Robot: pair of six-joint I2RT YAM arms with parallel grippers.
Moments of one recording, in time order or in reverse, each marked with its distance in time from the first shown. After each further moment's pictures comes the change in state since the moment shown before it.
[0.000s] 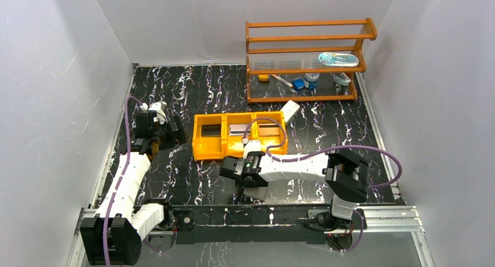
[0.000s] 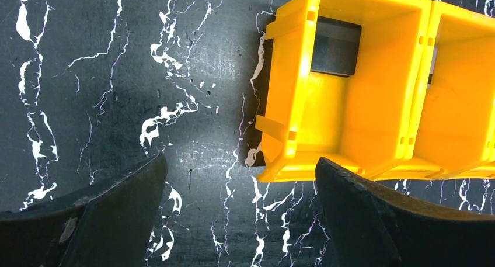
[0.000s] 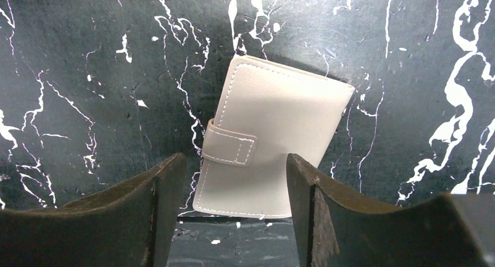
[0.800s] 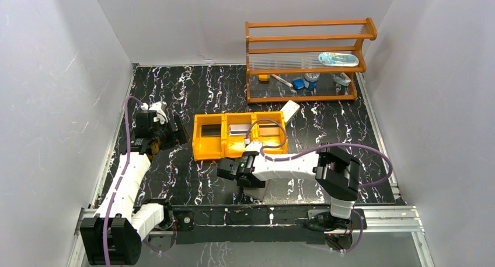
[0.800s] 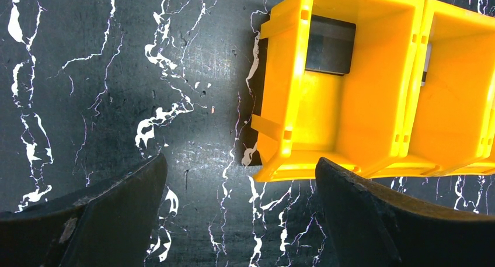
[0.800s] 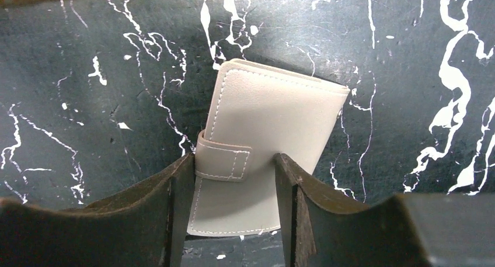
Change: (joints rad) left arm 0.000 0.000 0.000 0.002 0.013 0.001; right arm -0.005 0.092 0.069 -0.108 0.030 0.124
